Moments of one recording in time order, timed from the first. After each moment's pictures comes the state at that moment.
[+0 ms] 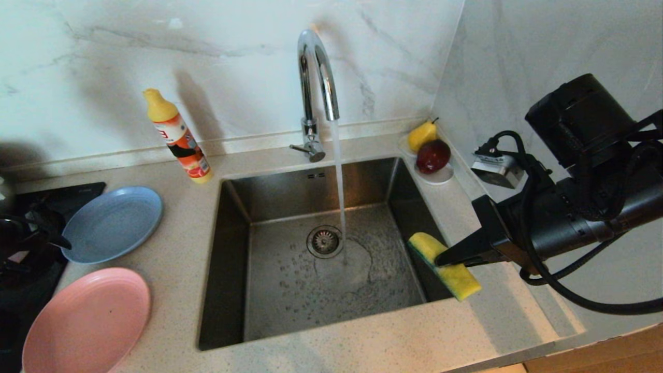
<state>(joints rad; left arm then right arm) 0.65 2.01 -1.66 0.69 -0.20 -0.20 0.49 1.63 -1.49 0.70 0.48 0.56</state>
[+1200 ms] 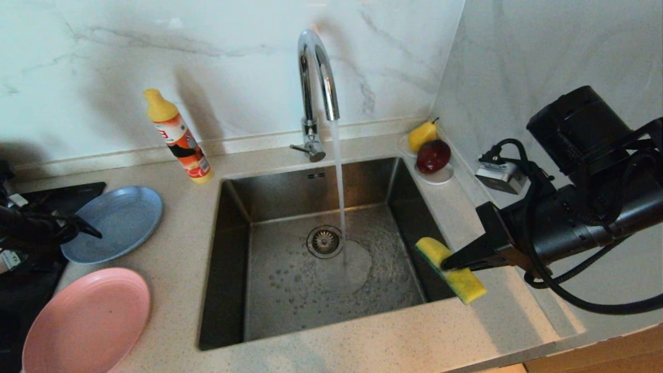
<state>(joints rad) 0.60 2.10 -1.67 0.56 -0.24 -0.37 0.46 1.63 -1.46 0.70 0.48 0.53</state>
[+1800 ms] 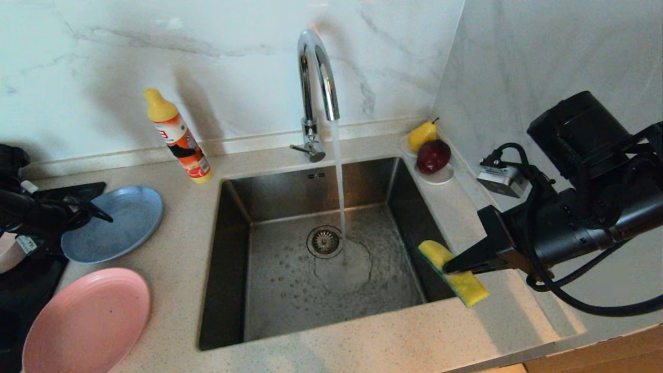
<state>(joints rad) 0.55 2.12 -1.73 0.52 -0.24 -0.43 0.45 1.63 -1.44 0.69 0.48 0.53</state>
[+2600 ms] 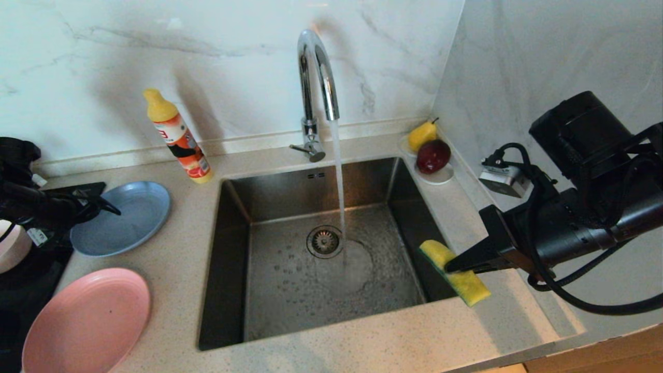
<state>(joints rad) 0.52 2.14 -1.78 0.52 -0.23 -0.46 0.44 1.63 -1.44 0.69 0.48 0.53</state>
